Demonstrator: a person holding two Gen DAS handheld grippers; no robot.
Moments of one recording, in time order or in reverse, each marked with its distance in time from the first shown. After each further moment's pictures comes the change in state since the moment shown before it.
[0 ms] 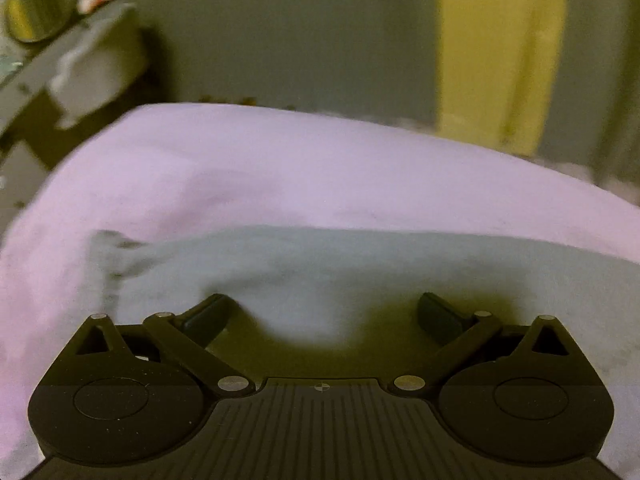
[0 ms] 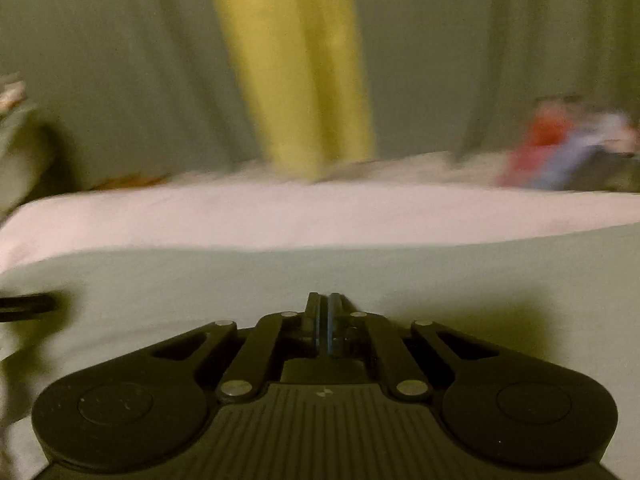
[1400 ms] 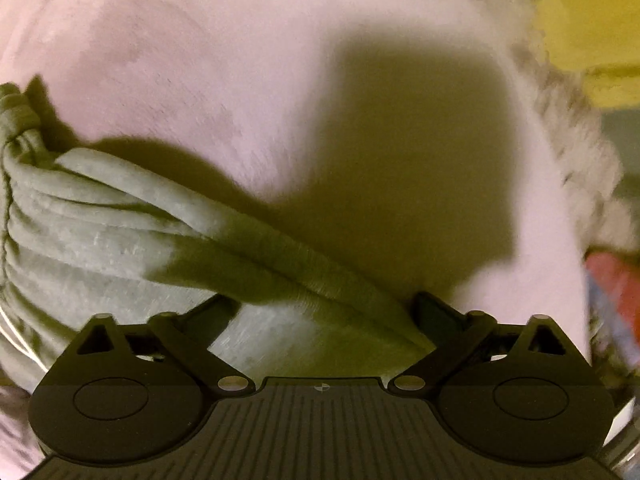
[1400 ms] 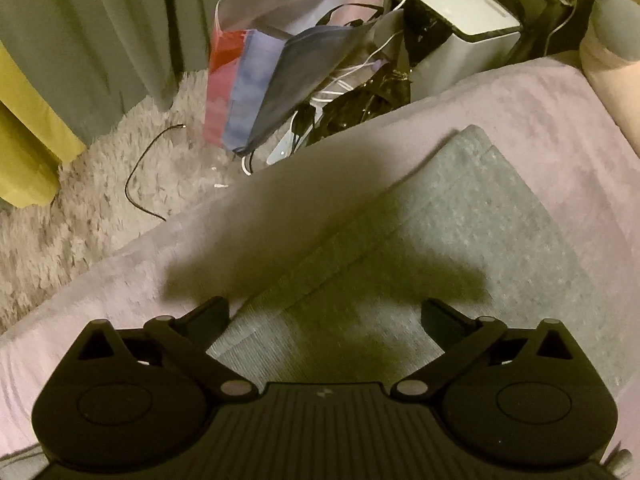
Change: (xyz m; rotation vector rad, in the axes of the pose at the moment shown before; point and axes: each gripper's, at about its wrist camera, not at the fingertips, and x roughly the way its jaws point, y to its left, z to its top) left arm 0.126 -0.009 0.088 -0.471 0.941 -0.127; right arm 0.020 -0.234 0.073 0.493 0.389 -0.497
